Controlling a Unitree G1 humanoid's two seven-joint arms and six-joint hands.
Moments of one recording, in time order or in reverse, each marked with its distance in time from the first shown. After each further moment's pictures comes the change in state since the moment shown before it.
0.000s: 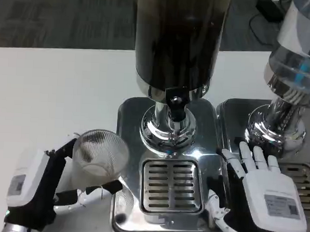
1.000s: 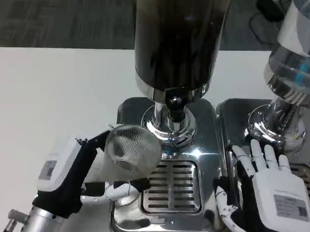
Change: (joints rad) left arm -0.092 -0.043 -0.066 0.008 -0.008 -0.055 -0.080; right arm 0.027 0.024 -0.023 -0.029 -0.004 0.015 -0.024
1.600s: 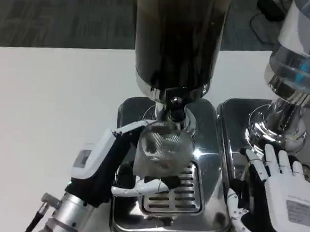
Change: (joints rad) left arm -0.133 -0.098 -0.085 0.104 0.012 -0.003 -0.030; right arm 0.050 0.024 -0.034 -0.034 0.000 0.018 -0.013
